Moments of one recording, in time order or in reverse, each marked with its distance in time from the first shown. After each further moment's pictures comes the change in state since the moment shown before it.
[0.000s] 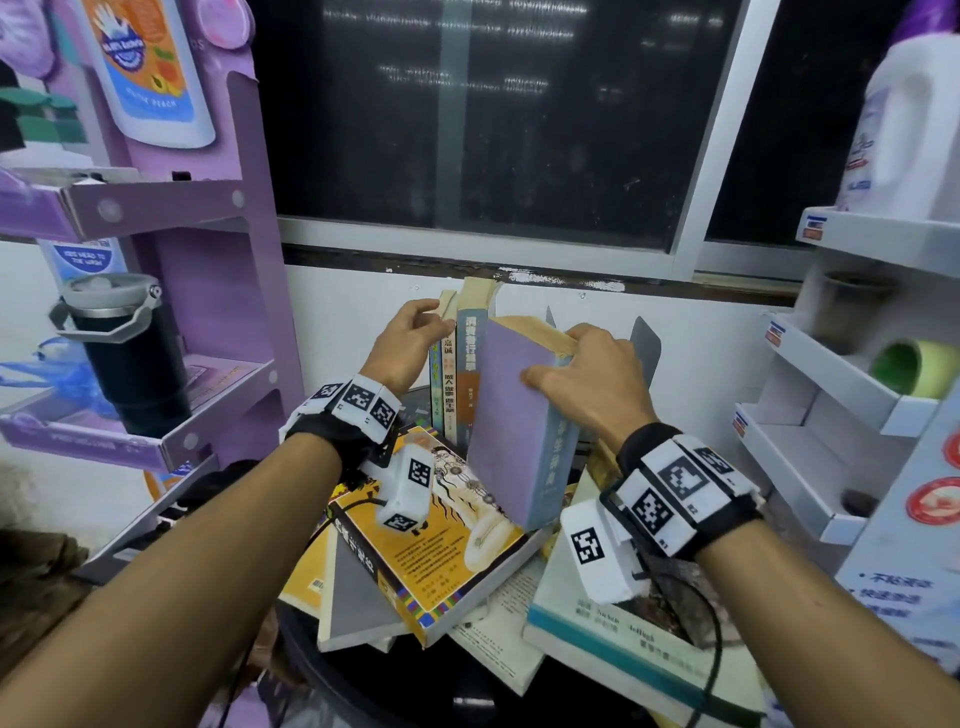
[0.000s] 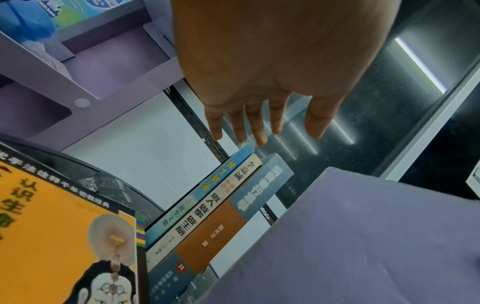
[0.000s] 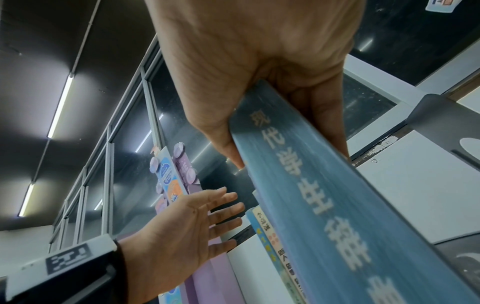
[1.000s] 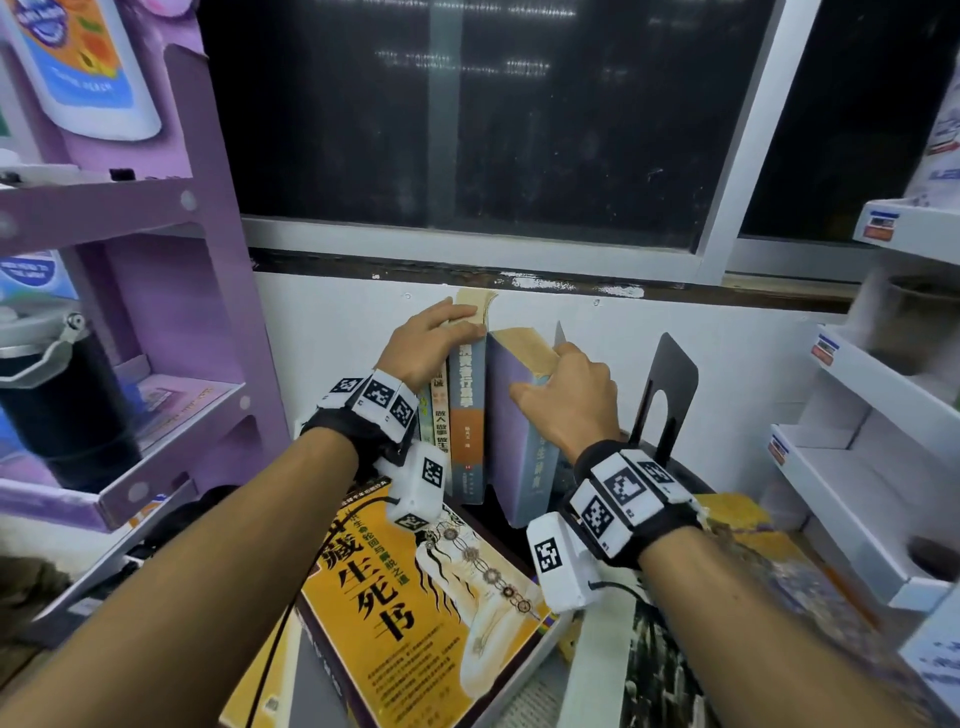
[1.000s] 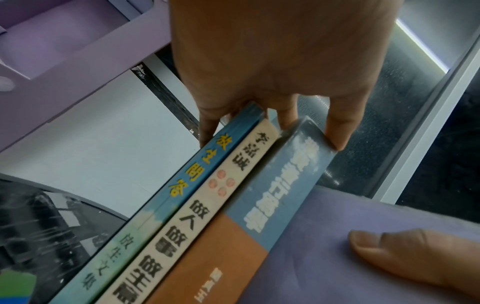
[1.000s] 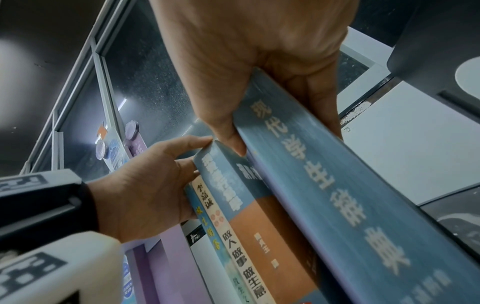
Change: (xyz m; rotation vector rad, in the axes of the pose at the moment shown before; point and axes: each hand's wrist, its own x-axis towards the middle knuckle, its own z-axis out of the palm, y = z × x) left_hand 0.089 -0.014 0.024 0.174 -0.092 0.031; right_hand 0.088 0.019 0.071 -0.006 0.028 0.127
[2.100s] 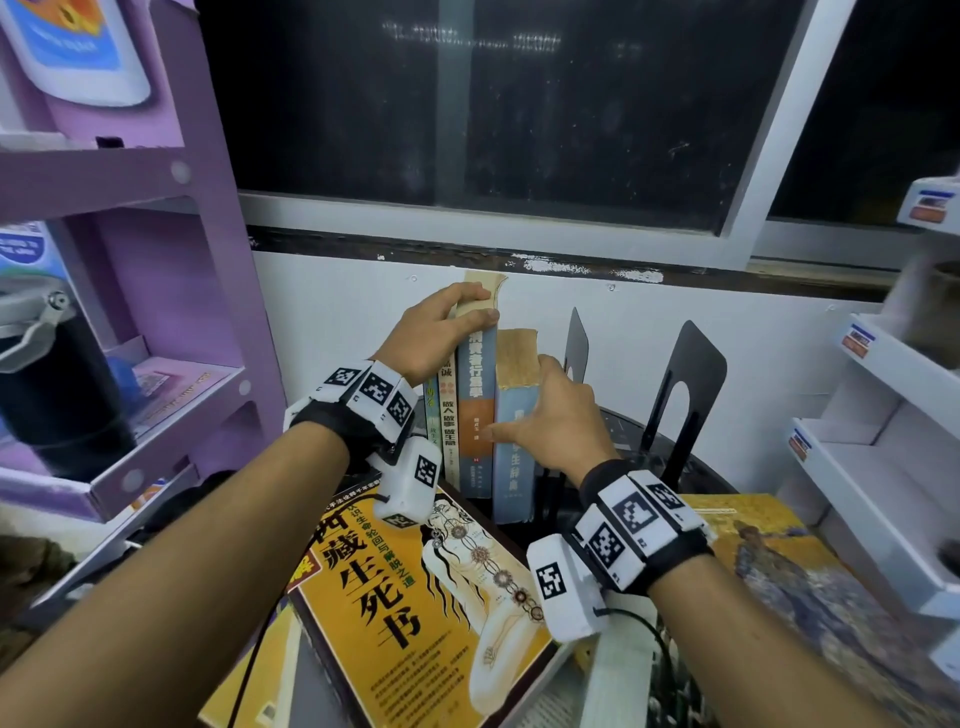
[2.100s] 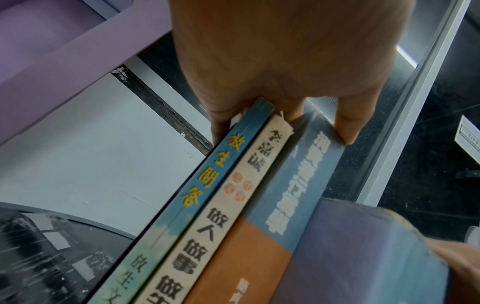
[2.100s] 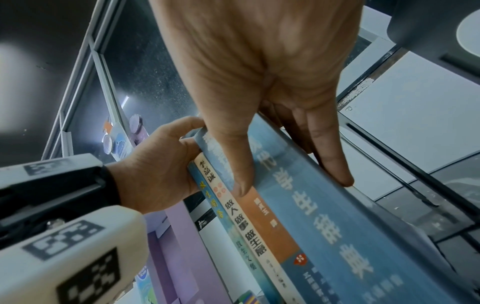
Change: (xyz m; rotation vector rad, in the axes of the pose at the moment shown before) left_hand 0.001 -0.005 -0.004 0.069 -0.061 0.094; right_hand -0.001 0.015 0.033 0.049 -0.238 -0.068
